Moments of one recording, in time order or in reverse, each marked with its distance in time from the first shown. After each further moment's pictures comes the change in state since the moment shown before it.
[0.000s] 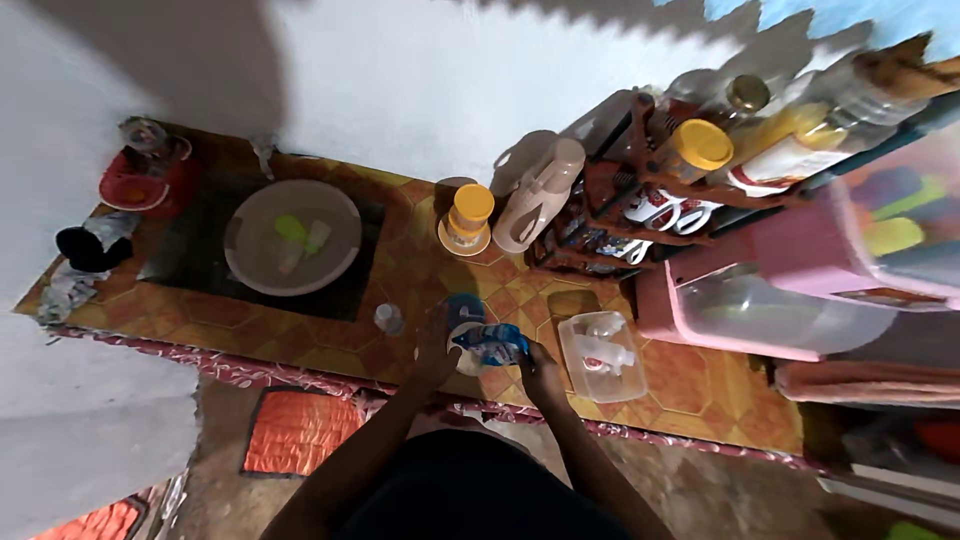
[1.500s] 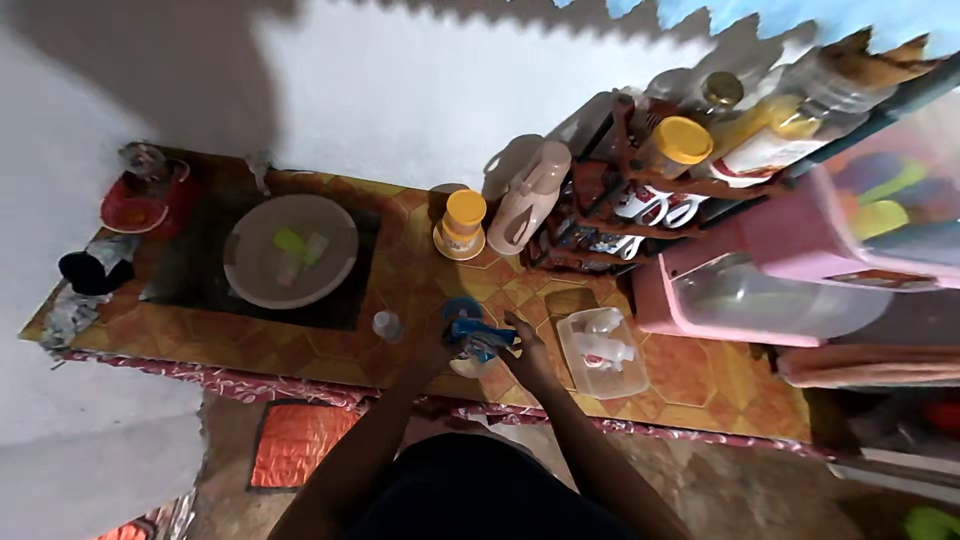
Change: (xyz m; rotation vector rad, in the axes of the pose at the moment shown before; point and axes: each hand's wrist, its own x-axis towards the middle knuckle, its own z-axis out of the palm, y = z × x) left_hand 0.020 0.007 -0.015 -0.229 -0.185 -0.002; right_hand 0.031 -0.031 -0.005 0.162 -0.132 -0.028
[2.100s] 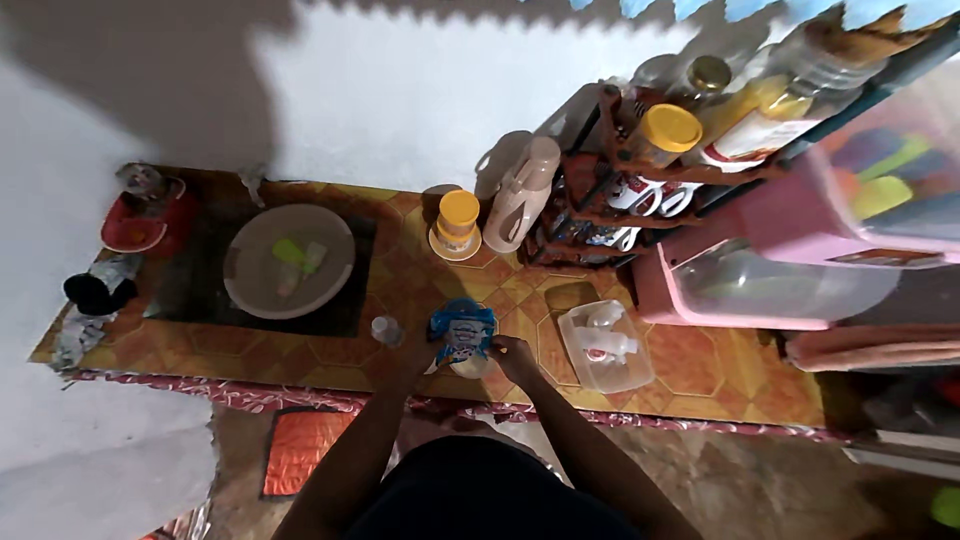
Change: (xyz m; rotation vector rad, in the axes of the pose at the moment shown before) left_hand 0.003 -0.008 -0.016 -0.018 0.055 -0.153; right_hand 0.015 0.024 0.022 -0.012 -0.199 0.203
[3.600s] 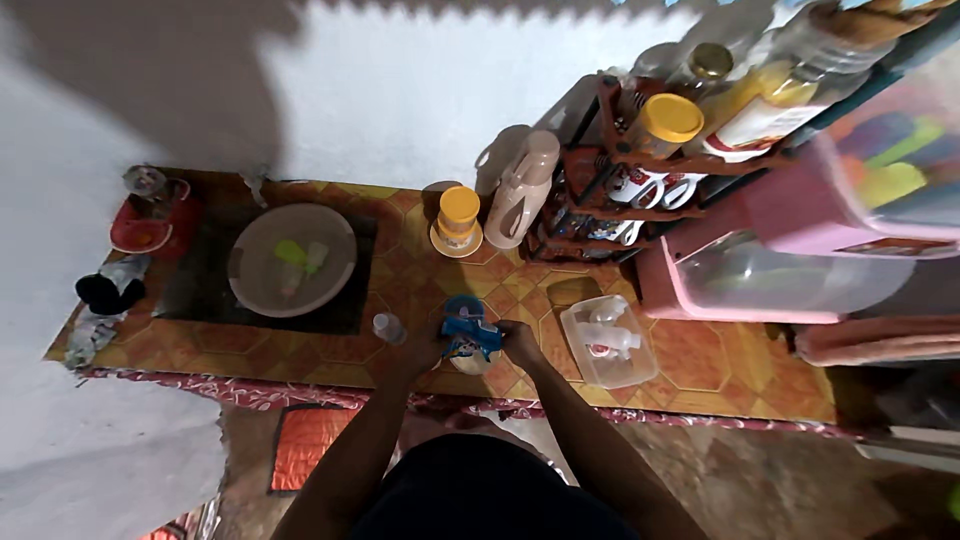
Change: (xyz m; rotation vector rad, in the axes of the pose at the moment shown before) left_hand -0.003 0.009 0.003 0.065 -0.133 0.148; right_hand 0.012 -0.007 -0.012 0.106 0.031 -0.022
